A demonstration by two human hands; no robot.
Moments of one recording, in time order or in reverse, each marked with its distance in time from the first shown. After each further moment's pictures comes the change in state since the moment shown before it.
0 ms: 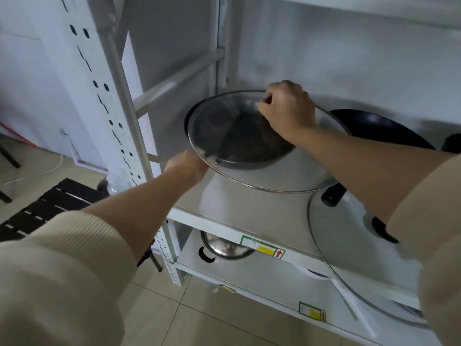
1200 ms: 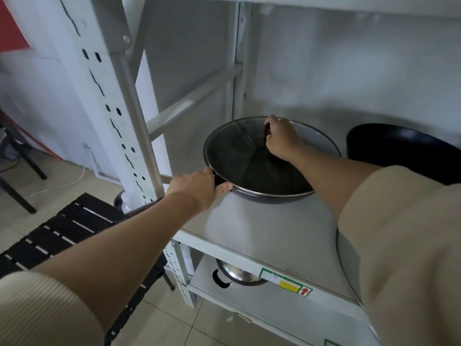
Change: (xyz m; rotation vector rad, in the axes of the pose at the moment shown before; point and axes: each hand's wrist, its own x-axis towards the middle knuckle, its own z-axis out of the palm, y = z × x) left_hand -0.006 -0.007 -0.012 0.225 0.018 0.012; right_hand 0.032 0.007 0.089 0.119 -0.318 0.064
